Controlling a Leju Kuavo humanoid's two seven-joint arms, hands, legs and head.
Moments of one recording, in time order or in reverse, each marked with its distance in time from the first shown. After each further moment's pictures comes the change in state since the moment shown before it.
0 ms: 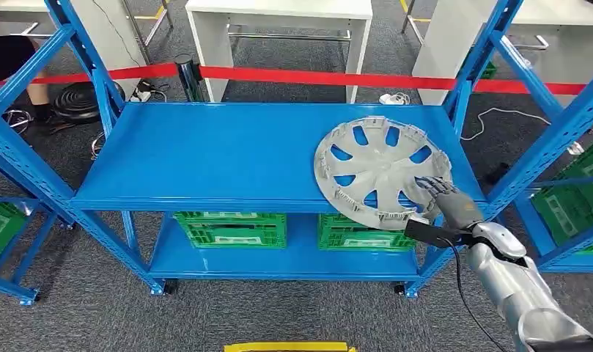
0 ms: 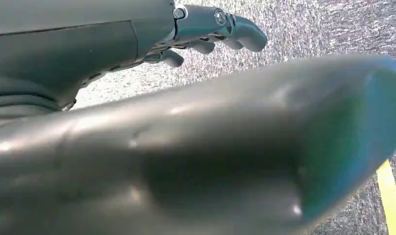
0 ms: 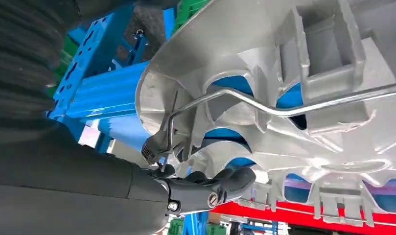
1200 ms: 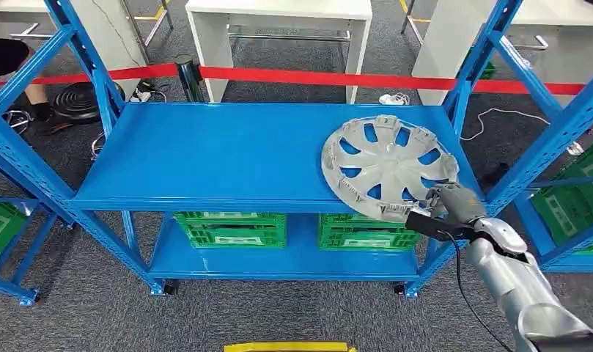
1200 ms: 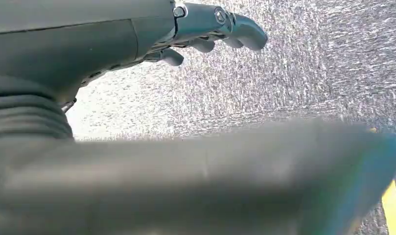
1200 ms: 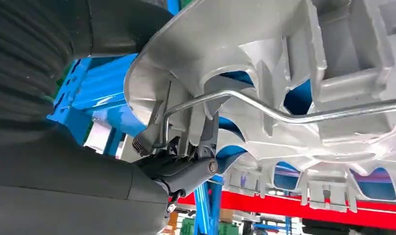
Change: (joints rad) left arm 0.000 0.000 0.000 0.000 -0.012 0.011 -0.003; right arm -0.025 -0.002 0.000 0.012 -0.009 0.031 0.043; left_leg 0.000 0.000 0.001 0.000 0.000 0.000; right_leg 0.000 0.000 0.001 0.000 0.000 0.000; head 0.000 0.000
